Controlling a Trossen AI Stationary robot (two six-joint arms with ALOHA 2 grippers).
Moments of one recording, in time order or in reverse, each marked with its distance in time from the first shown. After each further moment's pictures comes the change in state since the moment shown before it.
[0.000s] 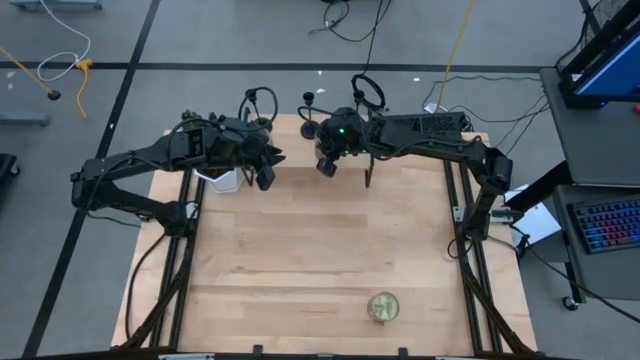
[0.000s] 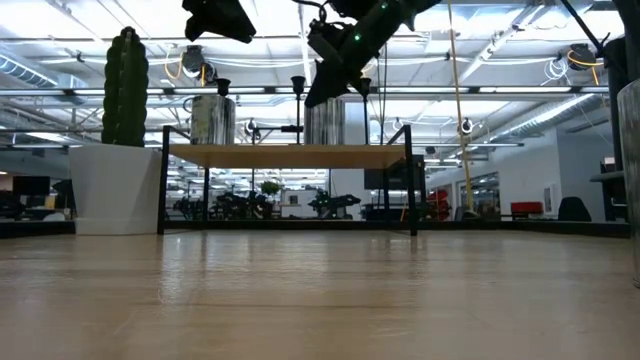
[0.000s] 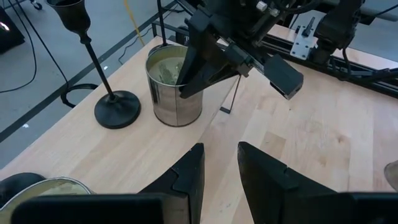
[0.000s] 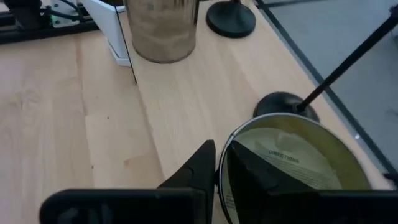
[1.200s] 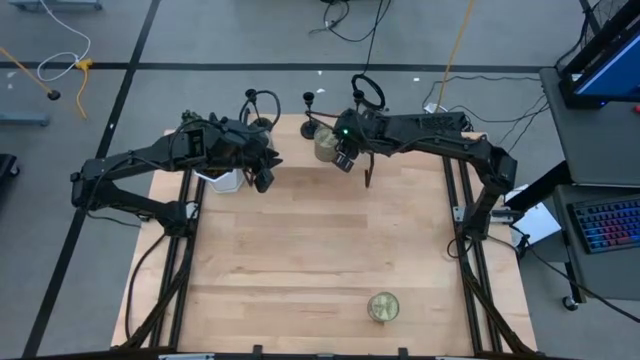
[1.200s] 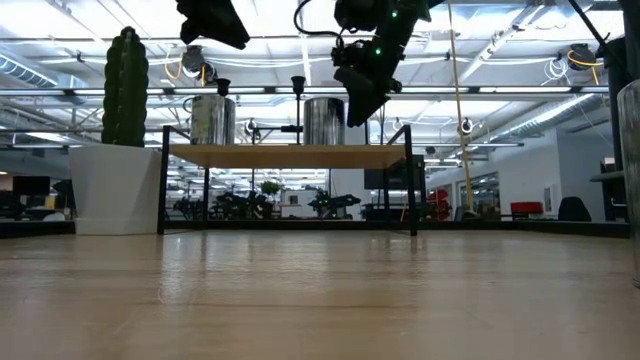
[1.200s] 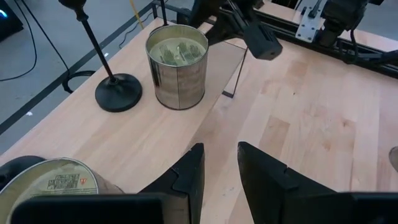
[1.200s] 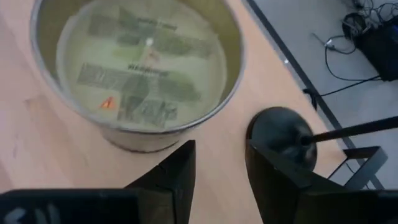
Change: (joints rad) left arm 0.000 0.000 0.000 -0.062 0.002 -0.002; right arm -0.030 -0.029 -0.002 -0.304 0.269 0.075
